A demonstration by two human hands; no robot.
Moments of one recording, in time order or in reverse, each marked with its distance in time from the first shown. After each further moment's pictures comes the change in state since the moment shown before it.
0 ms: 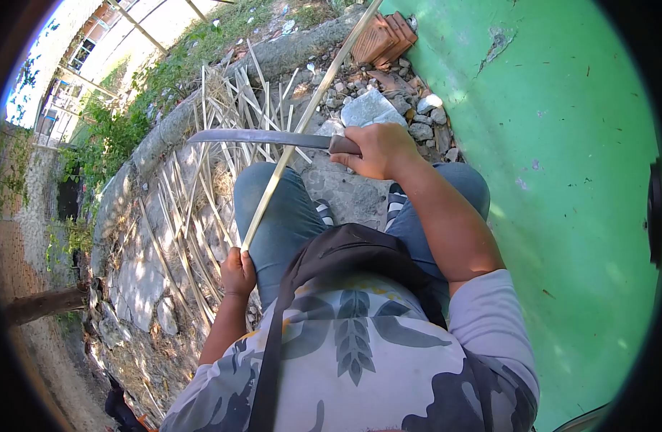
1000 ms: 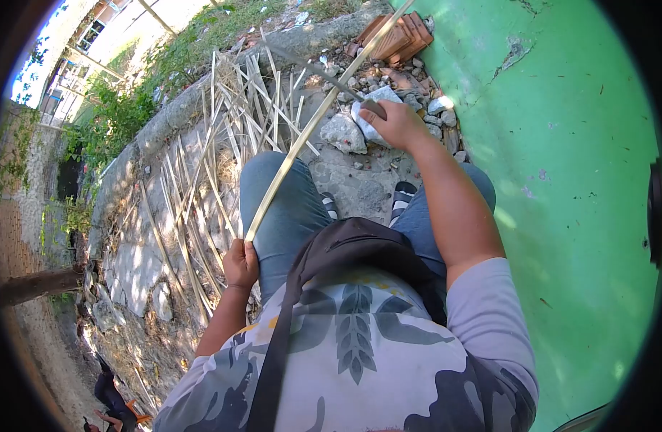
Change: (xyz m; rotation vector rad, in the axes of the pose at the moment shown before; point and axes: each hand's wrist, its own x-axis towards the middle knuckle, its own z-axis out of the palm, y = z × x) left_hand -0.005 0.009 -0.002 -0.020 -0.012 -0.110; right_hand 0.041 0.055 0.029 0.198 0.107 0.122
